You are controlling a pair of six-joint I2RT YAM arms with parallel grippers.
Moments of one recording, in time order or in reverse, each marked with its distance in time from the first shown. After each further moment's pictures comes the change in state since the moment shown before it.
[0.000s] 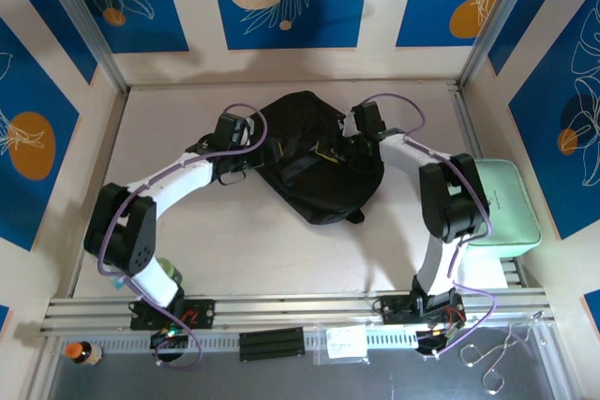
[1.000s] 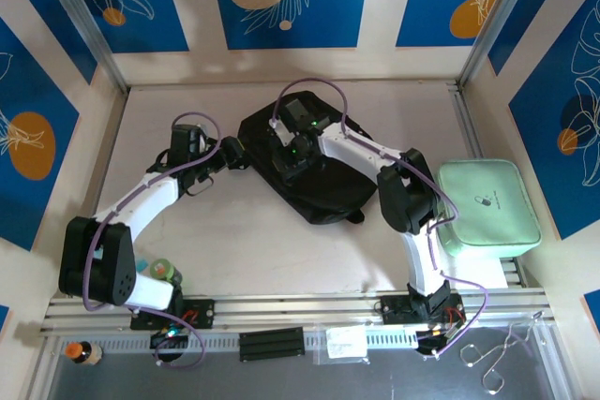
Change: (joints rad) left arm 0.221 -0.222 -0.229 0.090 0.035 -0.111; right arm 0.346 0.283 0.534 -0.462 0.428 -0.520
